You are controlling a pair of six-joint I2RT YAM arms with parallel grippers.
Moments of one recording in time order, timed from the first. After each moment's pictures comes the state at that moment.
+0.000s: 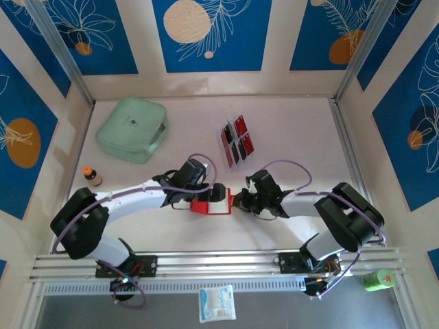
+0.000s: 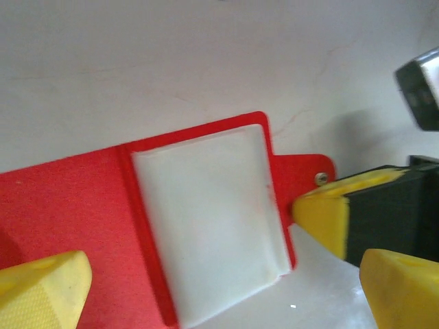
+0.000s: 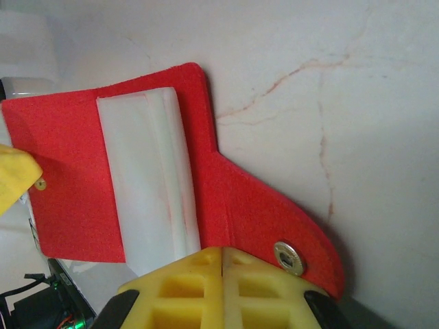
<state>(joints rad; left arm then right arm) -0.82 1.47 0.80 -0.27 0.12 -0.69 0.63 1.48 0.42 0.21 -0.42 0.98</state>
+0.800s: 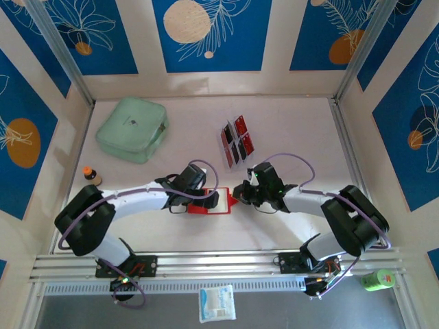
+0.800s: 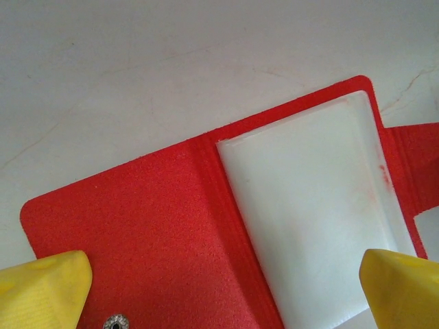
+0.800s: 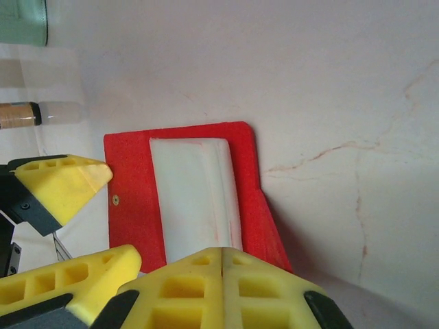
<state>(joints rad) -0.82 1.51 0.76 -0.29 -0.01 -0.52 0.58 1.44 0.49 0.14 -0.43 0.97</state>
